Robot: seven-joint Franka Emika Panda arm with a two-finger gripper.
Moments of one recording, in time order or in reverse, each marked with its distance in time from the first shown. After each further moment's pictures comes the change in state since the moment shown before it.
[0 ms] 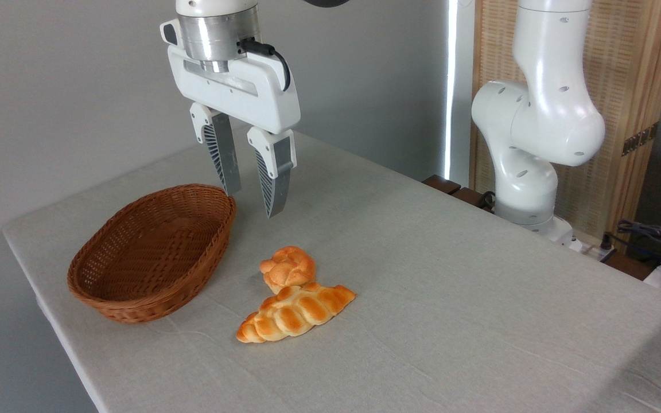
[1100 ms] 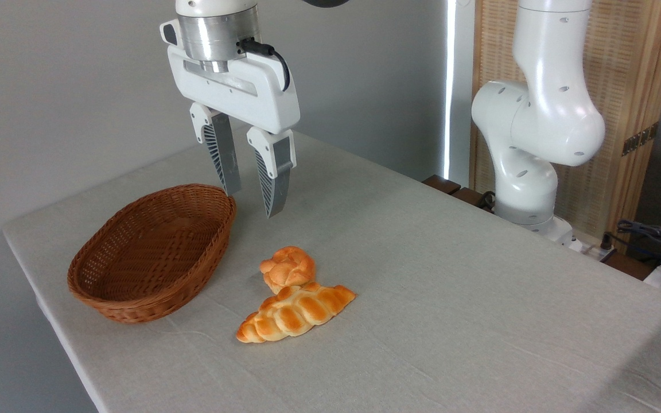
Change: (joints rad) arm 0.000 0.001 -0.003 0.000 0.000 0.000 0.000
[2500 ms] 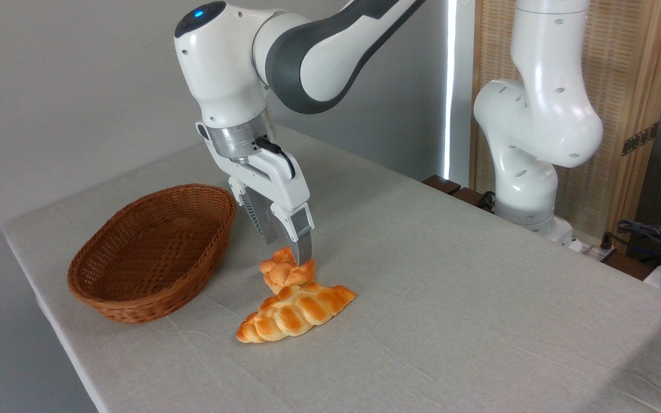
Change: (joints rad) arm -0.077 0.033 -0.025 -0.292 0.023 0.168 0.002
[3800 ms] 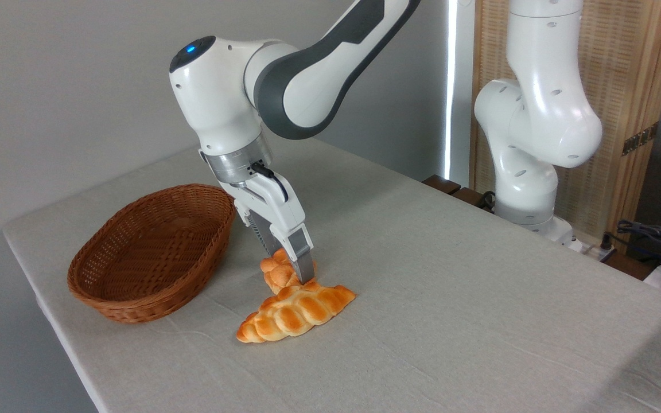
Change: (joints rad) arm -0.021 0.075 -0.007 -0.012 0.053 0.033 0.000
